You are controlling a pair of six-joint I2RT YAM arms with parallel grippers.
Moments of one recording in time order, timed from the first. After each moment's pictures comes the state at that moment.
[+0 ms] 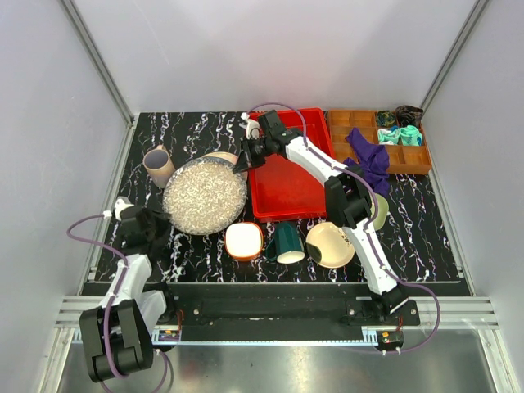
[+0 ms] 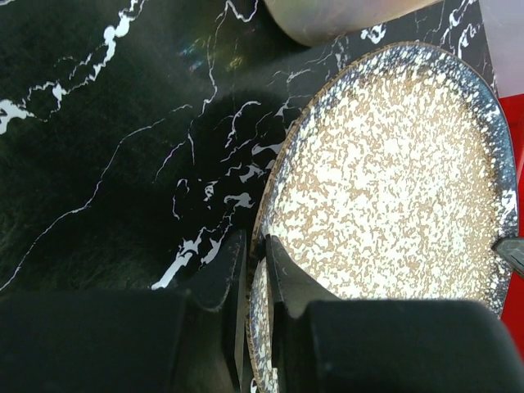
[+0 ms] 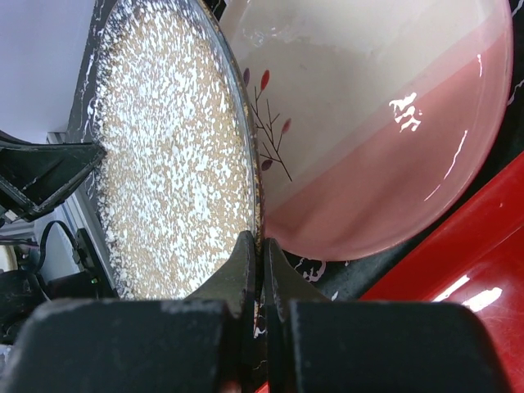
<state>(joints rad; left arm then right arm) 0.24 0.92 0.26 0.09 0.10 -0.83 0.58 2.49 2.25 -0.55 -0.67 0.33</state>
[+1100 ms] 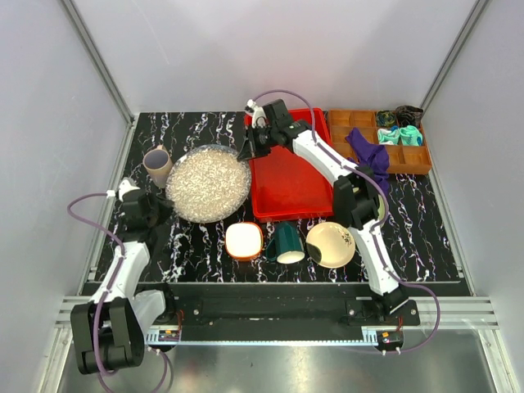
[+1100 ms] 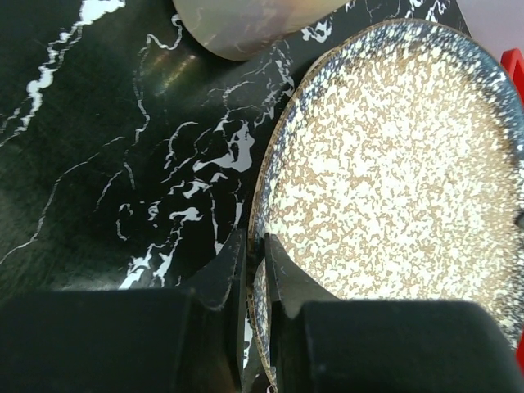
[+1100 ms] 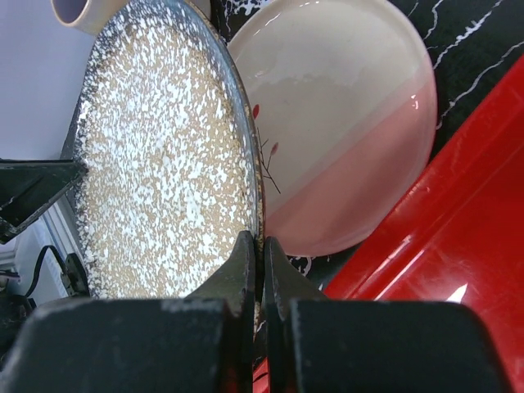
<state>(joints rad) 0.15 0.95 0.42 -0.02 0.05 -0.76 0.57 2.42 2.25 -0.55 -0.58 0.33</state>
